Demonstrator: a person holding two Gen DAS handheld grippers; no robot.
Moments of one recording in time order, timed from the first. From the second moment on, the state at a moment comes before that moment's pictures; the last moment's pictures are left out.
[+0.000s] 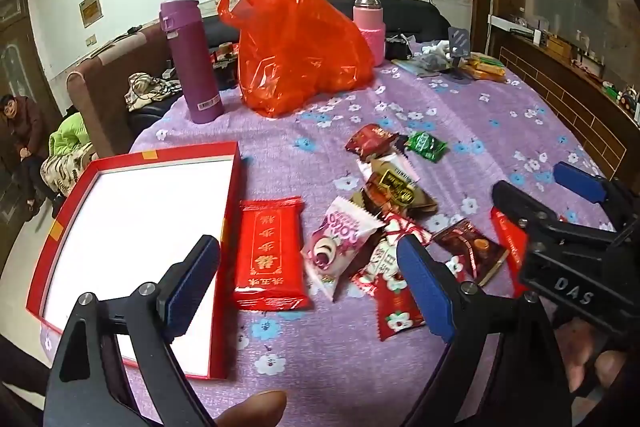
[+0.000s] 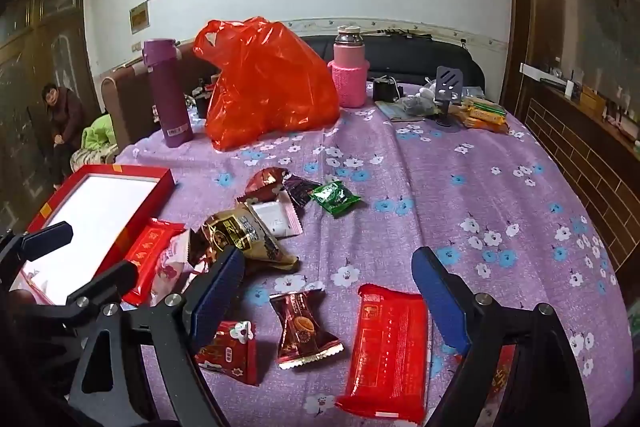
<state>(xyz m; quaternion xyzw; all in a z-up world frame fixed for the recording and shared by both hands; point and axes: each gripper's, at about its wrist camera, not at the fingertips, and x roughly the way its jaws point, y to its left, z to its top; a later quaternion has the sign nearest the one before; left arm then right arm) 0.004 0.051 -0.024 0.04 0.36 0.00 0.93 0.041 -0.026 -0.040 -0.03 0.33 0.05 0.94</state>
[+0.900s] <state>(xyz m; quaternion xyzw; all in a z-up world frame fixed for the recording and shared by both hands) 0.024 0.035 -0.054 0.08 0.39 0.01 0.92 0.053 -0.097 -0.098 -0.02 0.47 0.01 0.88</state>
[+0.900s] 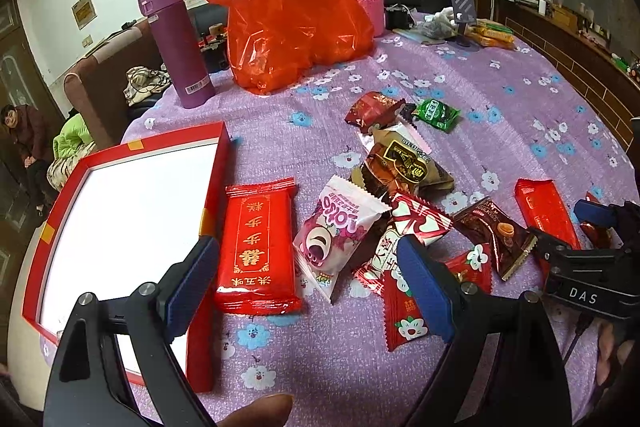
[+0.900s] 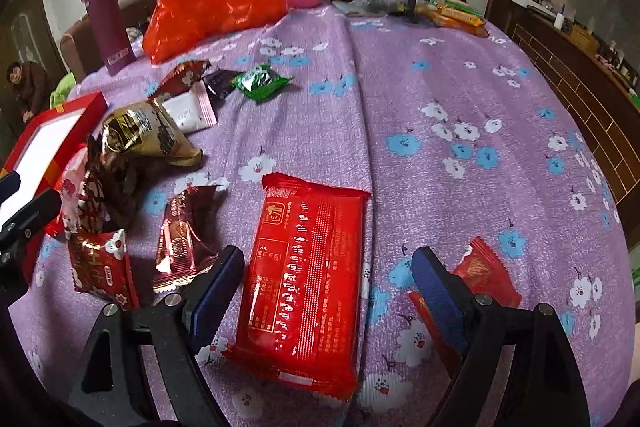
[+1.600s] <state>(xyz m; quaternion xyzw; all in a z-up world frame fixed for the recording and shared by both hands) 0.027 0.033 -0.059 0.08 0.40 0.01 0.91 0.066 -0.099 -0.095 -0.03 0.50 0.04 0.87</state>
